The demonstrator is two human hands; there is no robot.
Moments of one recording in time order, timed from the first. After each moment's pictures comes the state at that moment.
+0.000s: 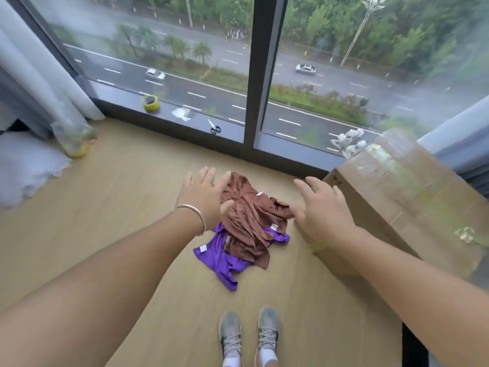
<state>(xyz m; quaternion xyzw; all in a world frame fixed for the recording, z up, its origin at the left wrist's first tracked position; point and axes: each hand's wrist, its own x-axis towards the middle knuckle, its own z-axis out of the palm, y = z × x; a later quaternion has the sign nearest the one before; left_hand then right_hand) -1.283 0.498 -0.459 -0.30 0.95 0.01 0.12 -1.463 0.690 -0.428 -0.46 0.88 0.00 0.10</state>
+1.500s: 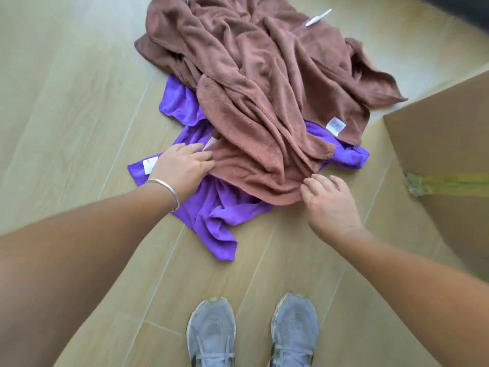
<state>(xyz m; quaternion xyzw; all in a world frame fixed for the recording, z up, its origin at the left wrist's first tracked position) -1.251 0.499 -1.145 -0.16 0.98 0.10 0.09 -1.456 0.735 -1.129 -0.59 0.78 0.14 0.15</state>
